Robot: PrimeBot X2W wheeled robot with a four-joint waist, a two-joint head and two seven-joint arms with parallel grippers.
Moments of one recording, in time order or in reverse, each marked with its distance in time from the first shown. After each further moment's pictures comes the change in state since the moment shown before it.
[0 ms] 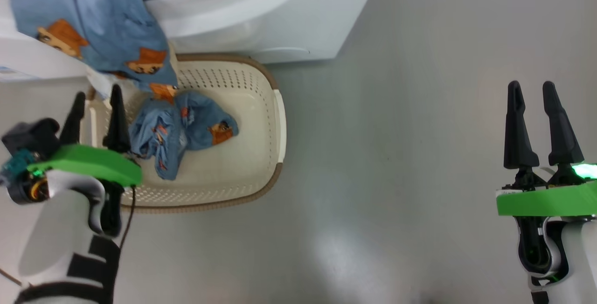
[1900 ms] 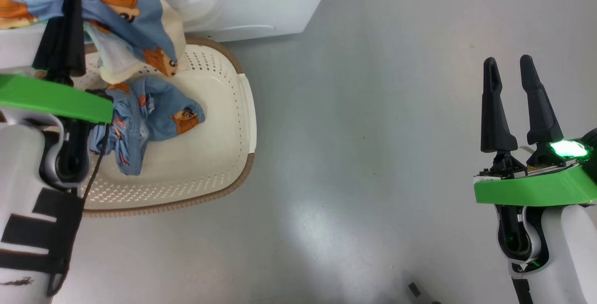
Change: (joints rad) left arm -0.171 0.211 -0.304 -0.249 -0.410 0.000 0.000; right arm -0.075 0.036 0.062 -0.036 -0.034 0.000 0.000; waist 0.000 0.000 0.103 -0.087
